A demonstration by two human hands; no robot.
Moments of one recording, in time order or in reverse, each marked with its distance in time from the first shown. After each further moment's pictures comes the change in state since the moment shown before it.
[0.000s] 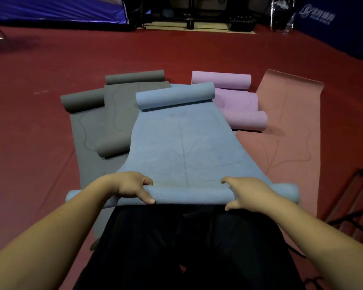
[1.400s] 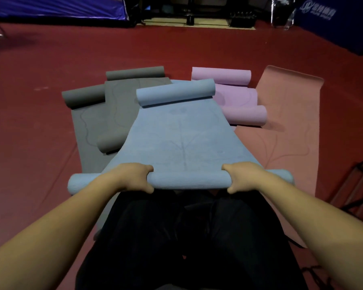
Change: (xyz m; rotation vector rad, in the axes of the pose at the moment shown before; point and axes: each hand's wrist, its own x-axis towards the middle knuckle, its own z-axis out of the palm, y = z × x) left_hand -0.019 0.022 0.021 0.438 0.303 -0.098; right_hand 0.014 0.002 -0.009 -0.035 -0.048 0.021
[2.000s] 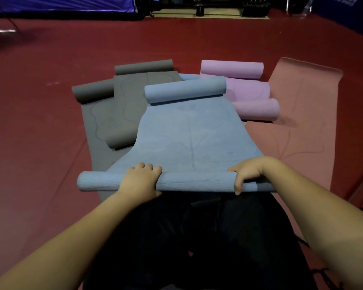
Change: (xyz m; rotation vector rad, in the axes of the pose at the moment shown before) left_hand -0.006 0.008 0.048 0.280 0.332 -0.029; right_hand 0.034 0.005 -0.015 0.400 -0.525 -0.013
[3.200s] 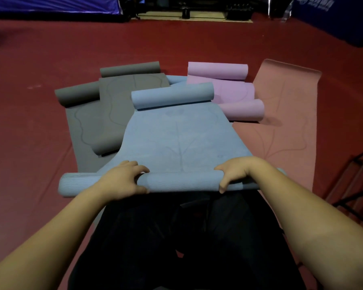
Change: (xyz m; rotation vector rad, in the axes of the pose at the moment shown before) left_hand 0.004 -0.026 -0.022 -0.414 -0.152 0.038; right_hand -0.004 0.005 0.005 -0.098 0.080 -0.029
